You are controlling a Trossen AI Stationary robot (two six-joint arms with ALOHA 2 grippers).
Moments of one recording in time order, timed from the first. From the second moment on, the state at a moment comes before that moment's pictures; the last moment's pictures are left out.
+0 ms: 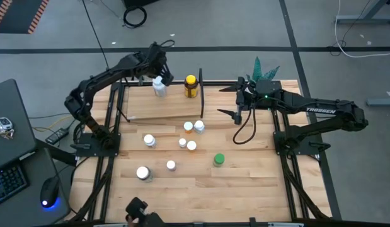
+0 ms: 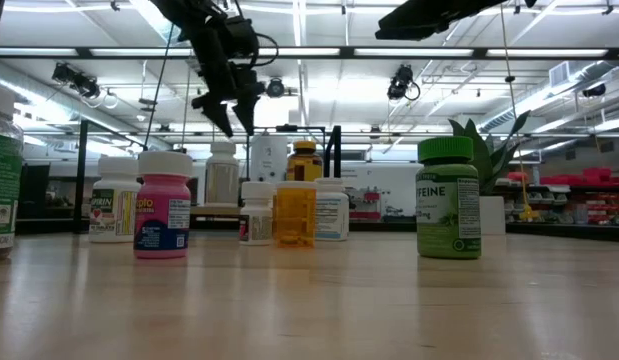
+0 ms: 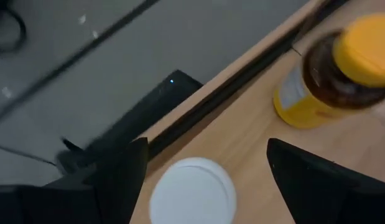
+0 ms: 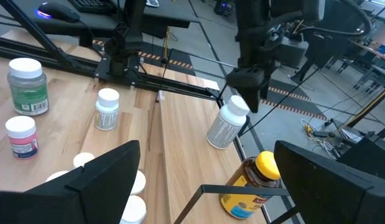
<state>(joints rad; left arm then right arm) 0.71 1.64 1.48 -0.78 -0.22 -0.06 -0.22 1.03 0.92 -0.13 0.00 -0.36</state>
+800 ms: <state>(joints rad) 0.52 1.84 1.48 -0.73 -0.66 0.13 -0.19 1.03 0.92 -0.11 0.00 -0.36</state>
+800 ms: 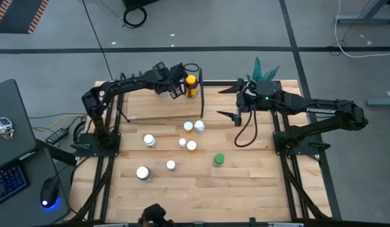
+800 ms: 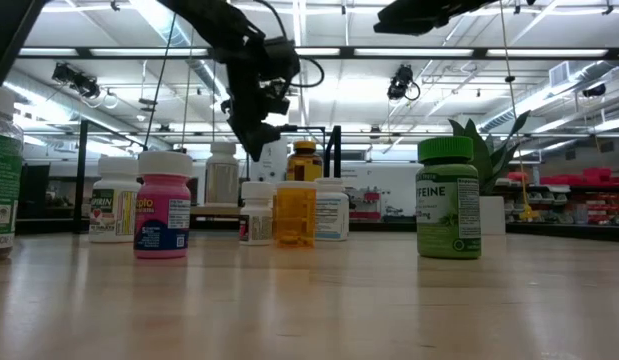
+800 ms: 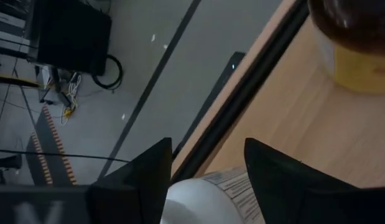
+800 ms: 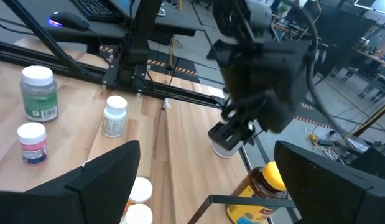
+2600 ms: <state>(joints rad) 0.54 1.87 1.48 -1.09 -0.69 0.14 -0.19 1.03 0.92 -0.17 0.01 -0.34</state>
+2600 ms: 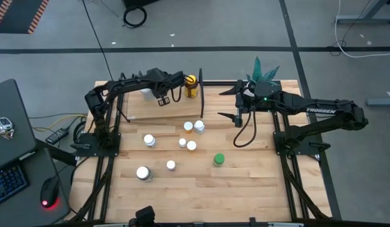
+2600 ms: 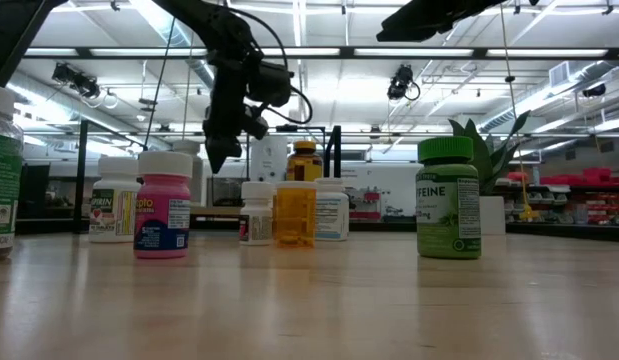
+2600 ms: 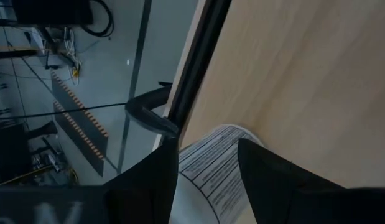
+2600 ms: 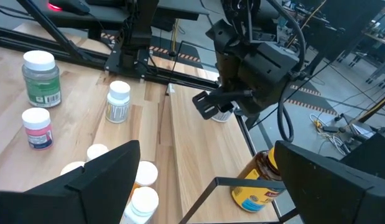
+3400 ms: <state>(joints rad) 0.56 1.87 1.34 -1.01 -0.75 0.17 -0.19 1.03 0.92 -0.17 0.01 -0.34</state>
